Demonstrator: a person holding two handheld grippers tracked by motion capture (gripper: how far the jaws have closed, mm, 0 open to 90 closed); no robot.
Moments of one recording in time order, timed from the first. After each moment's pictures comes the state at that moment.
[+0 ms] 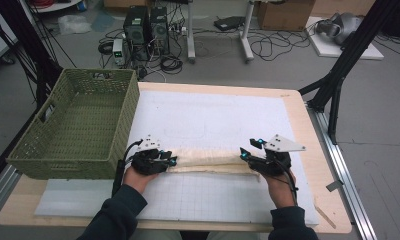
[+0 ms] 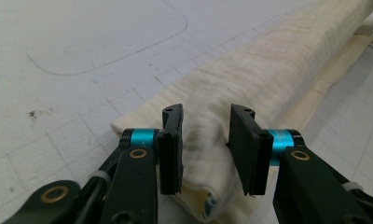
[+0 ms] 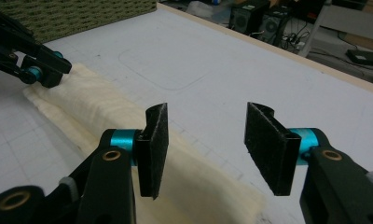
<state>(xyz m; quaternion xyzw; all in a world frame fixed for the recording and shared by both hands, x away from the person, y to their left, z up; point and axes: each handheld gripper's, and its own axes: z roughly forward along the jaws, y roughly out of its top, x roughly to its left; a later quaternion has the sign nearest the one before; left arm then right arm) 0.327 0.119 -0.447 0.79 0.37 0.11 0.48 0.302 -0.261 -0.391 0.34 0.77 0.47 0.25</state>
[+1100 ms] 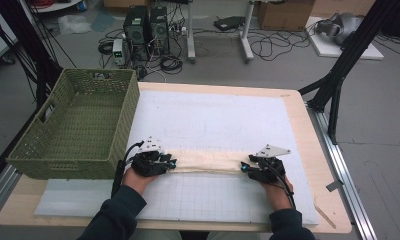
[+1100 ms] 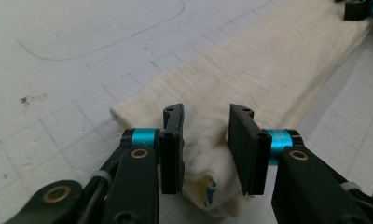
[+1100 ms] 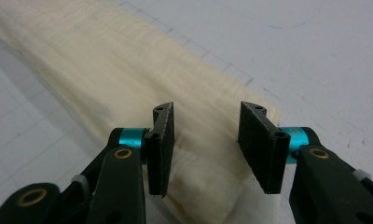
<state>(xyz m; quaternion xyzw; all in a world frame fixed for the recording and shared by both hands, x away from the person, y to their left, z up) 0.324 0.119 -0.449 0.81 0.36 0.10 0.45 0.309 -0.273 -0.444 0.39 0.82 0.37 0.20</state>
